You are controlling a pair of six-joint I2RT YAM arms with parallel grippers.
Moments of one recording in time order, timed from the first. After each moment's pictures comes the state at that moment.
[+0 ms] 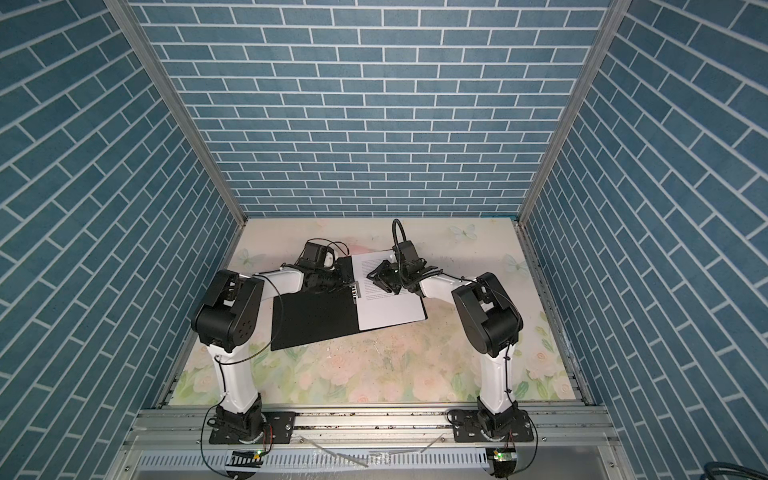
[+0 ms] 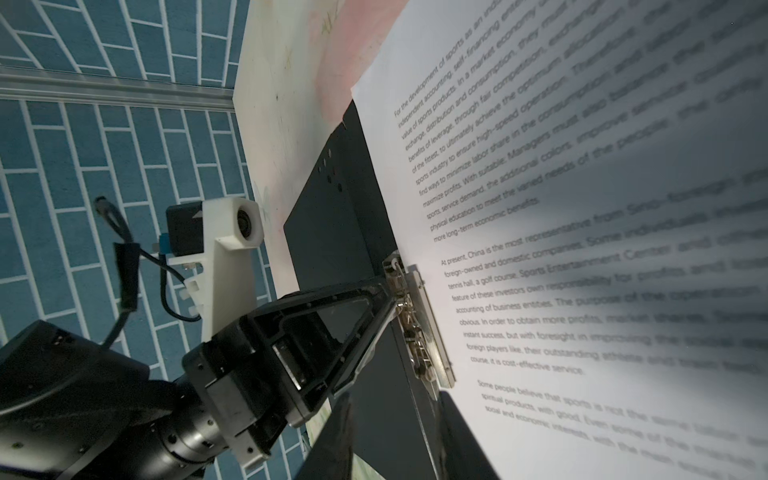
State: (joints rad) left arm -0.32 1.98 1.15 -0.09 0.45 -0.66; right arm 0.61 1.97 1.23 0.05 -0.49 1.12
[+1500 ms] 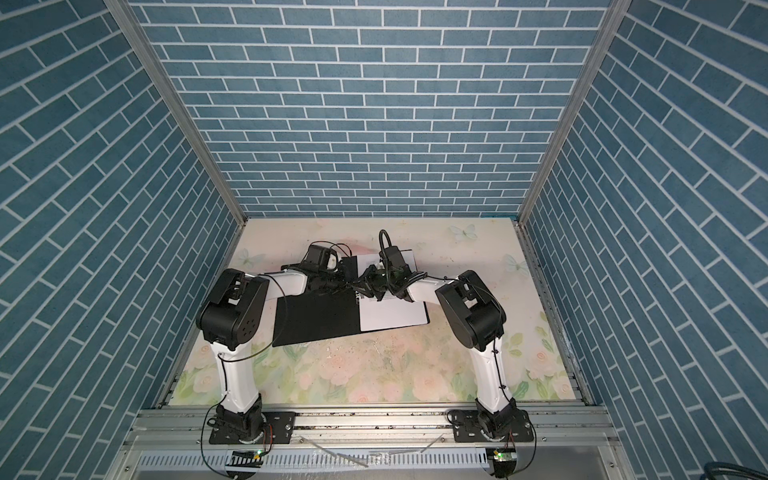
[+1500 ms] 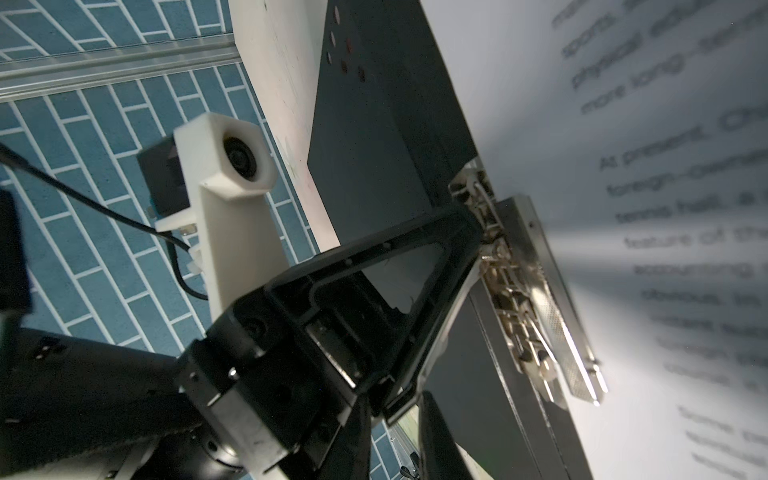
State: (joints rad) left arm -0.33 2.00 1.14 -0.01 0.45 -0.71; right arm 0.69 2.08 1.27 0.20 -0.63 1.39
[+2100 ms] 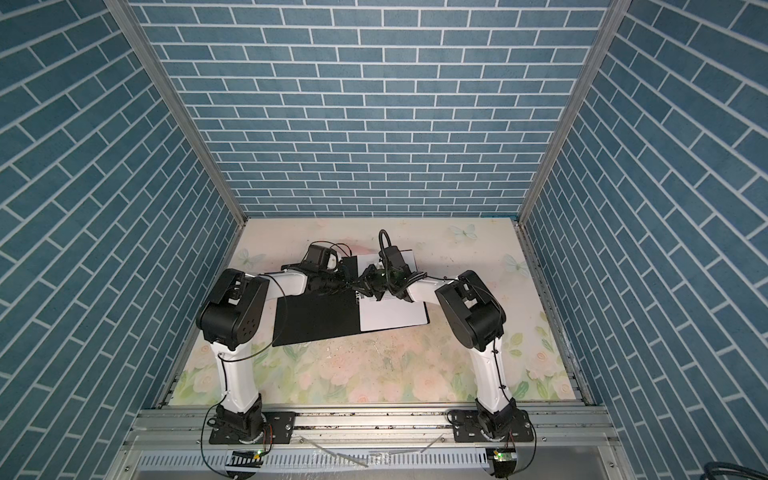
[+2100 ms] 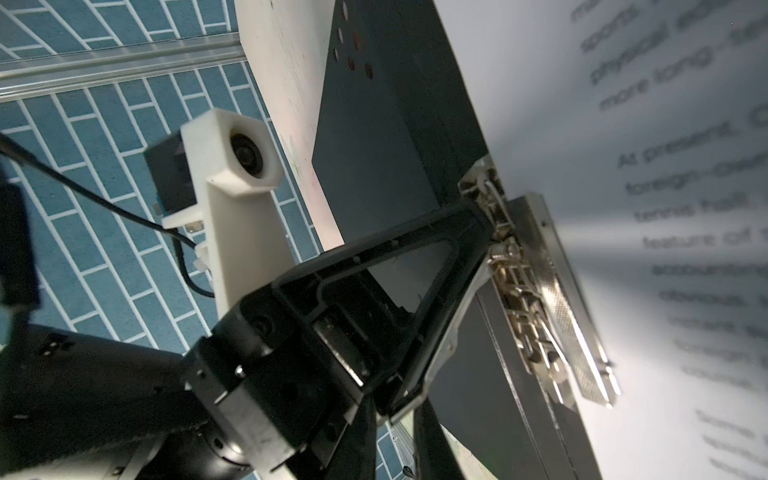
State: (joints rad) left arm -0.33 2.01 1.14 -0.01 0.45 -0.71; right arm 0.69 2.08 1.26 0.21 -0.63 1.39
